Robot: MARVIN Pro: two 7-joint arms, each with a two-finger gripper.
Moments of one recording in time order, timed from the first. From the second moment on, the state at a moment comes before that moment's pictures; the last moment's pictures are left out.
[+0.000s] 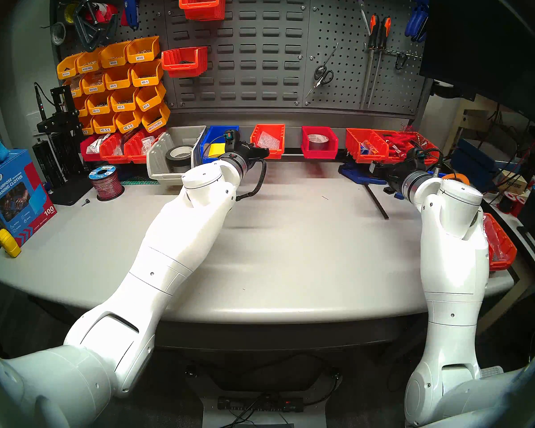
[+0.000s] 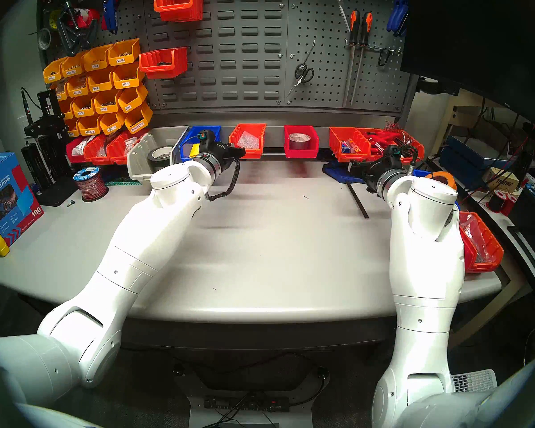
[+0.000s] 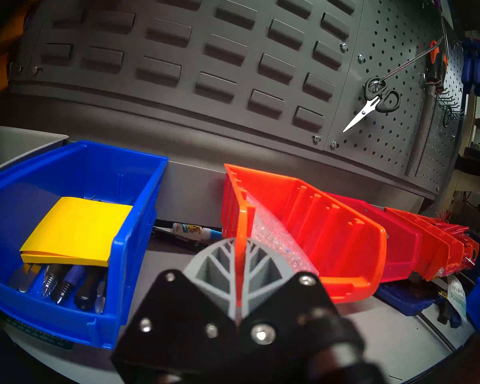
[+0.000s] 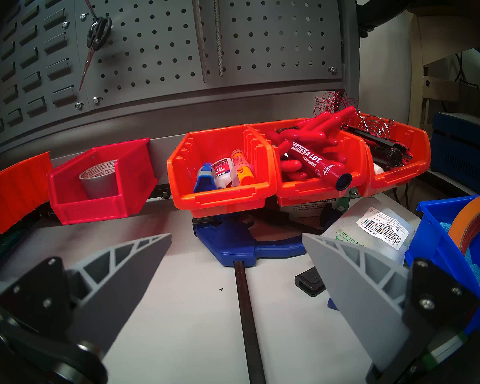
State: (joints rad) left arm 0.99 -1.37 -1.14 -1.50 -0.71 0.35 0.28; right arm -1.31 -1.38 1.80 -1.88 0.25 0.81 0.05
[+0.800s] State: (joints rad) left arm 0.94 -1.38 -1.16 -1.48 -0.71 0.44 0.30; right arm -1.31 -1.38 1.81 -1.88 0.25 0.81 0.05
